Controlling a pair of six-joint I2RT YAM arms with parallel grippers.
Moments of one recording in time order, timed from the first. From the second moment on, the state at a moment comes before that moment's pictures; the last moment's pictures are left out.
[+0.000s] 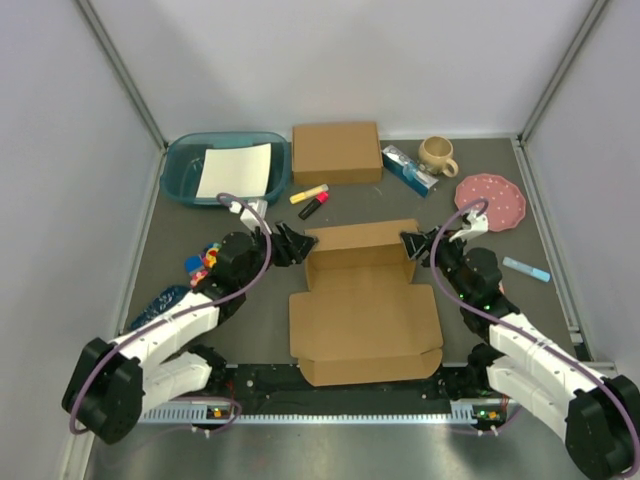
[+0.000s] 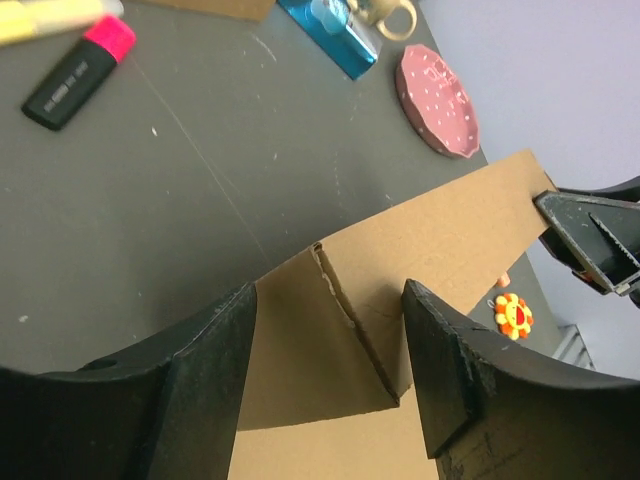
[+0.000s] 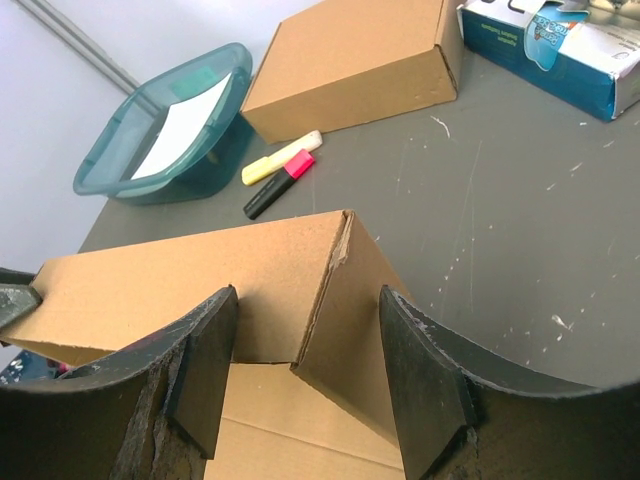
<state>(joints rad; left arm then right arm) -0.53 1.02 0.47 0.39 0.12 -0.69 0.40 0.83 0.28 0.47 0.00 0.56</state>
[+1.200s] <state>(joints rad) -0.53 1.17 0.28 0.89 0.19 -0.80 0.50 0.76 0.12 0.61 0.29 0.97</state>
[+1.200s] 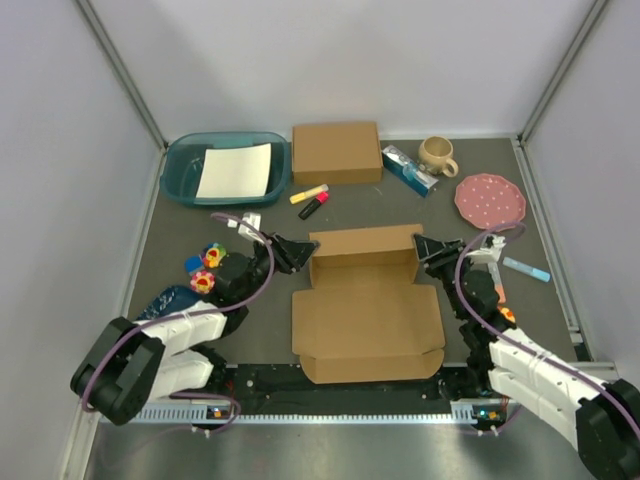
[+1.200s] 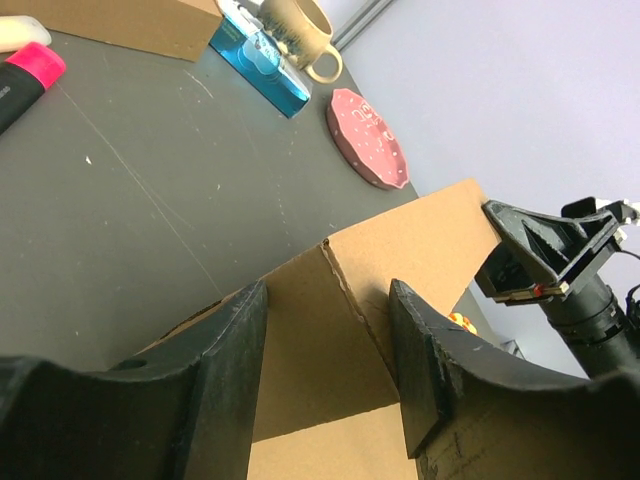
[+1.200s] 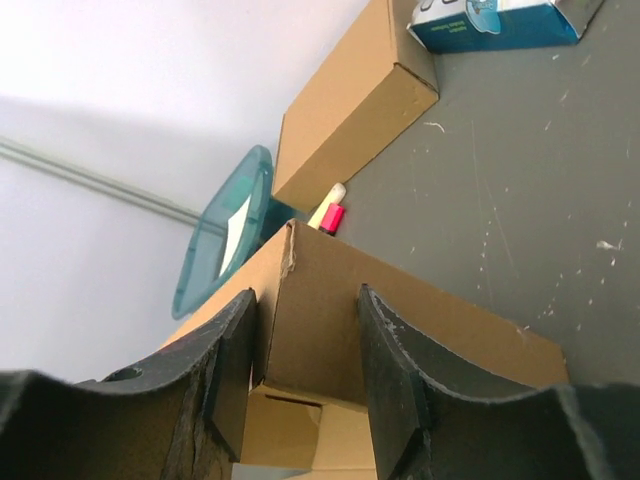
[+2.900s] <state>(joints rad) -0.64 1.21 0.34 0.85 0.02 -0.78 0.19 0.56 0.41 -0.04 -0.05 0.61</state>
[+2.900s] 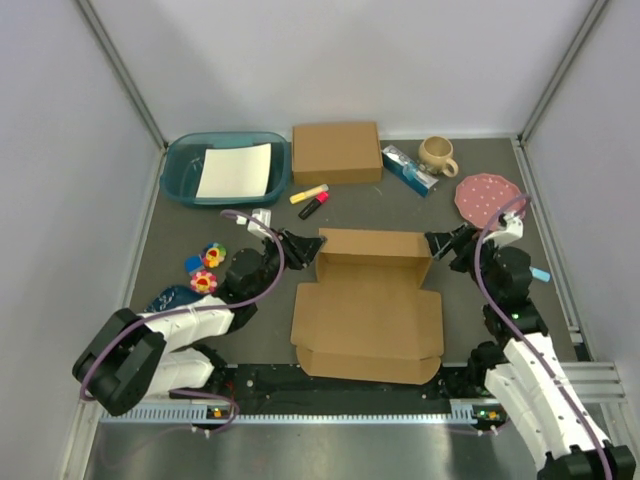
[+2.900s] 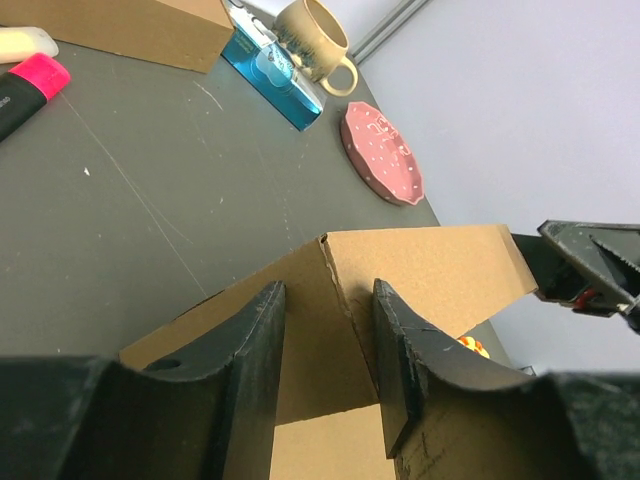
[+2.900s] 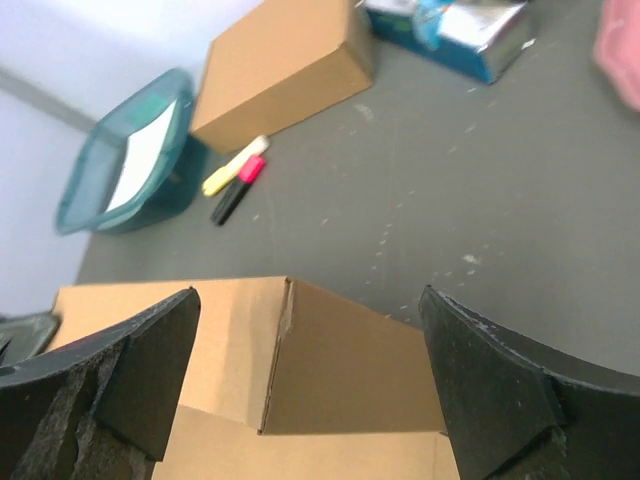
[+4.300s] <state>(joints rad) -0.64 1.29 0.38 0.89 0.03 -0.77 0.02 0.67 0.14 0.47 -0.45 0.80</state>
